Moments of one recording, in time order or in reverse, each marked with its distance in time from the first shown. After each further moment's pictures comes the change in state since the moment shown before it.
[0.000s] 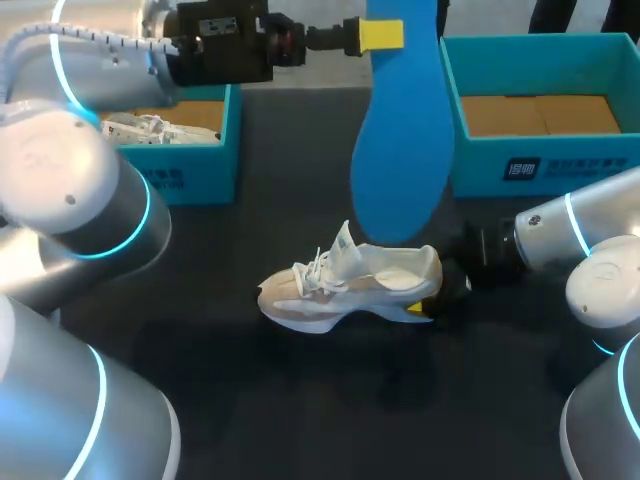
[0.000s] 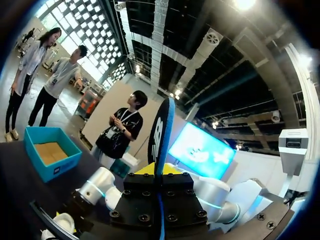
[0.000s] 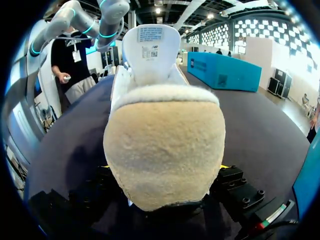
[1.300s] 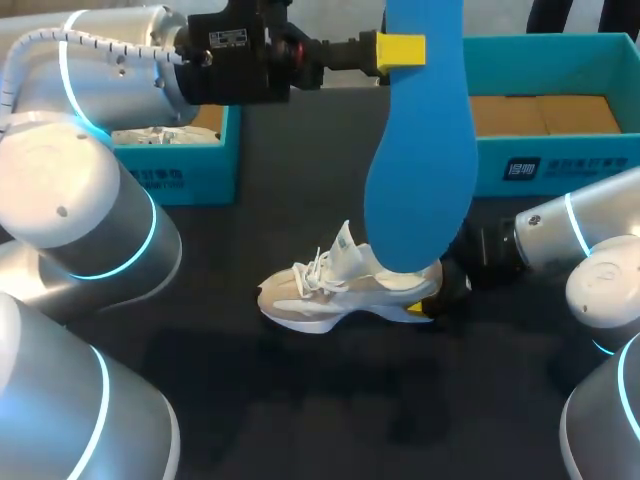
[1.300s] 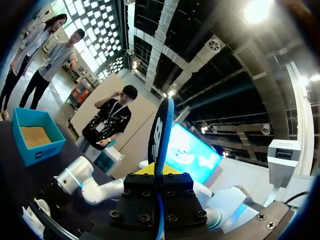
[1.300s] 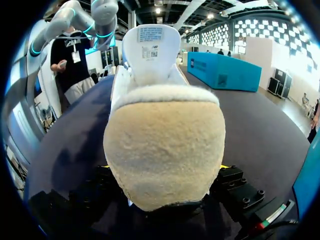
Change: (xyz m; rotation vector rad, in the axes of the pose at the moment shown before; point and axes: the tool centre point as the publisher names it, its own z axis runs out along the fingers) left arm 0.040 0.017 0.016 -0.022 0.102 -0.115; right arm 0.000 0.000 0.000 0.000 0.000 0.000
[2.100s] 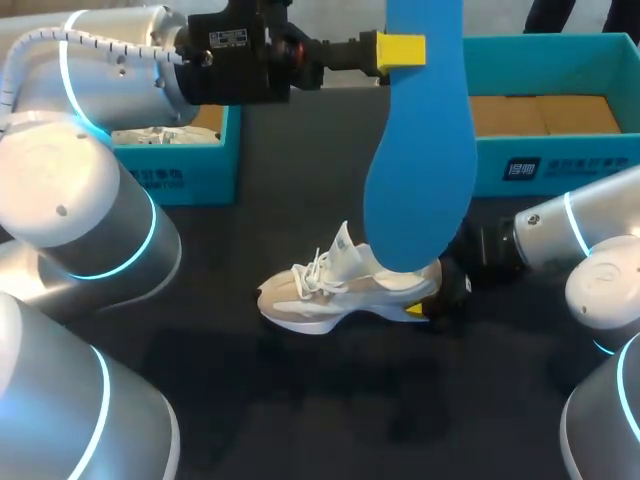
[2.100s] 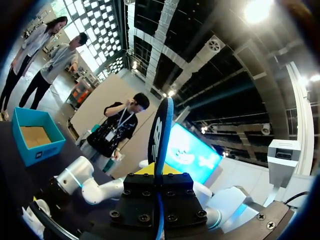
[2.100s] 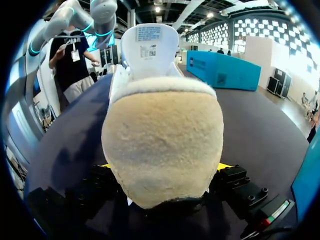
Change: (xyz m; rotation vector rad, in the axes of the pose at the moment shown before) left arm 0.000 0.000 0.000 -0.001 0.000 0.000; right arm -0.002 0.000 -0.002 0.021 -0.014 -0.004
